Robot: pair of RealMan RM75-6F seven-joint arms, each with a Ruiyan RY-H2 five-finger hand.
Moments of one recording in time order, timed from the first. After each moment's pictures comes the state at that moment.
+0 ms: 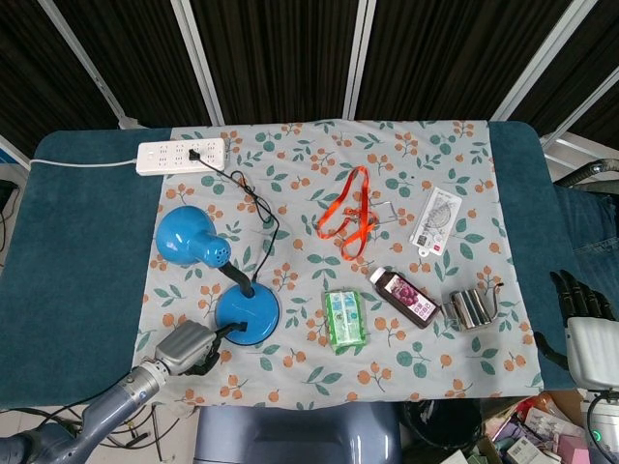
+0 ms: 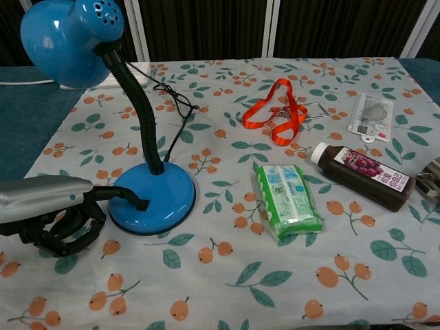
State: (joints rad) left arm -0.55 -1.40 0.08 -1.66 1.45 0.83 0.09; right arm 0.05 -1.14 0.11 -1.63 -1.45 1.54 -0.17
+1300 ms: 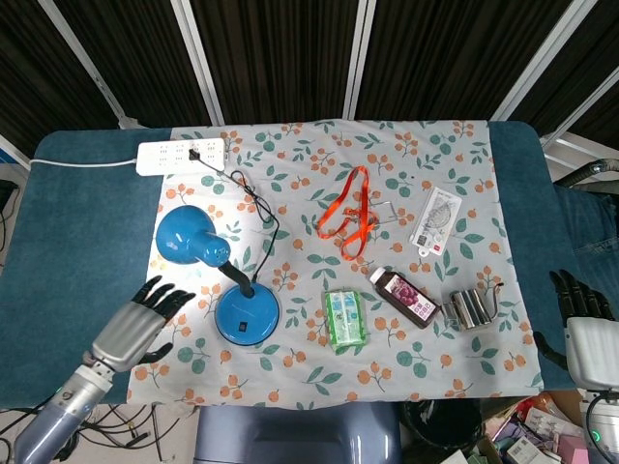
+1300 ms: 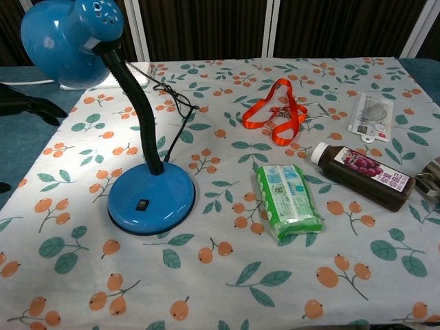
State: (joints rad) left arm -0.40 -1.10 0.10 -1.92 1.53 1.20 0.41; right arm 0.05 -1.14 0.11 -1.63 -1.46 1.54 -0.18
